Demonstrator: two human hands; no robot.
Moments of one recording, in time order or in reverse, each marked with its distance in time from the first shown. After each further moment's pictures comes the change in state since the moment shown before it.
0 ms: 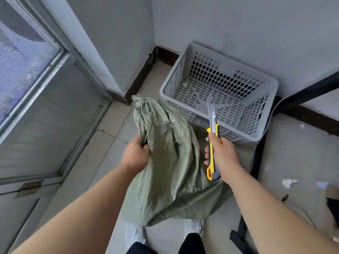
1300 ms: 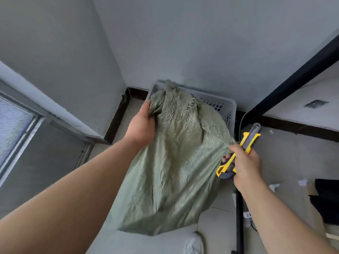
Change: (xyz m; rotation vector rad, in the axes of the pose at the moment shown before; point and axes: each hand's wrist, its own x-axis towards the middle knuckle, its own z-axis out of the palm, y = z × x) left_hand 0.035 0.205 -0.008 0.083 0.012 0.566; right_hand -0.008 -0.082 -0.111 0.522 0.334 -0.064
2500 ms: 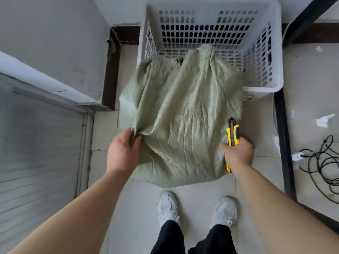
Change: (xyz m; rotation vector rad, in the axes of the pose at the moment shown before) left_hand -0.070 -0.247 0.032 0.366 -0.014 -0.063; right_hand 0.041 0.269 0.031 -0.680 0.237 0.116
